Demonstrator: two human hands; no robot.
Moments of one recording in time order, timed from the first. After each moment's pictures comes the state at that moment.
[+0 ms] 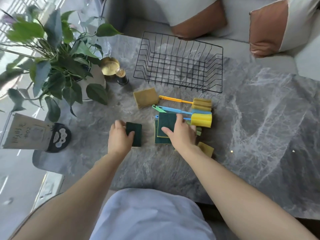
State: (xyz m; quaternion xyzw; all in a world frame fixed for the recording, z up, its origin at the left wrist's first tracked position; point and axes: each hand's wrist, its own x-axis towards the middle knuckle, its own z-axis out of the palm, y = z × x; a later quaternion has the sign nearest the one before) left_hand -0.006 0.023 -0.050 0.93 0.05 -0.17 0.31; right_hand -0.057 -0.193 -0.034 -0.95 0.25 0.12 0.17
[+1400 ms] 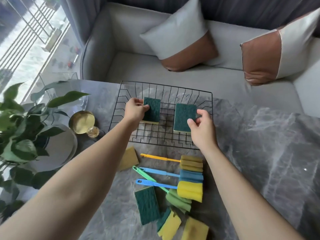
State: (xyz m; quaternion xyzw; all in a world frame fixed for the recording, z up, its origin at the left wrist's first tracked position) left_hand 0.288 -0.205 -0.061 0.75 0.12 -0.23 0.60; right_hand 0.124 -0.385 0.000 -0.82 0.34 -0.07 0.45
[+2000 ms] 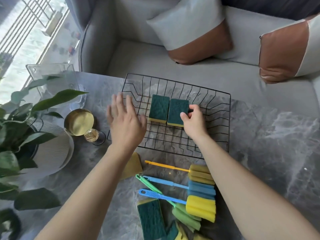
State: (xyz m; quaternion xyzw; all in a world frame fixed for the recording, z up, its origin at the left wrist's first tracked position) left_hand 0.252 -0.163 -0.065 0.98 -0.09 0.04 0.14; right_hand 0.210 -0.378 -0.078 -0.81 0.35 0.03 0.46
